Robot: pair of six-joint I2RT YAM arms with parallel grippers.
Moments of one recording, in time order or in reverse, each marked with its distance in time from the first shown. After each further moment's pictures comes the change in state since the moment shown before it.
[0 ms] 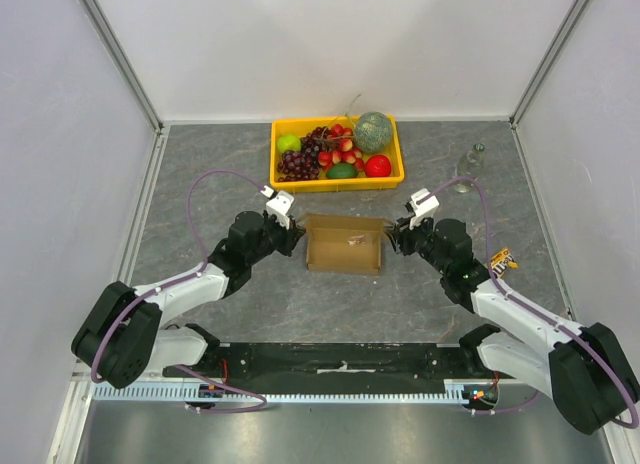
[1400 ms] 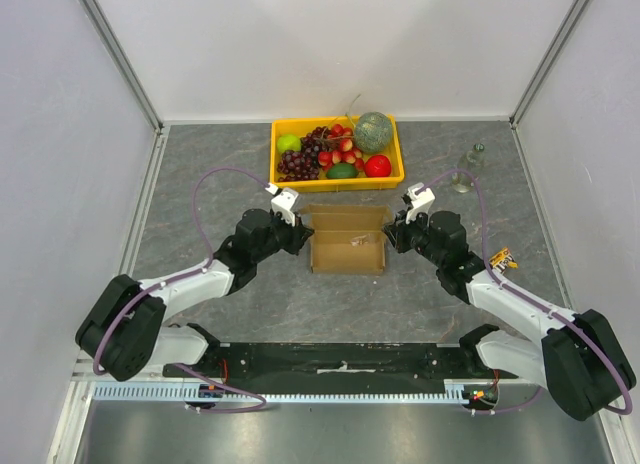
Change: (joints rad) left arm -0.037 0.035 0.040 -0.003 0.006 -0.106; right arm -0.005 0.092 0.061 -0.024 -0.081 0.117
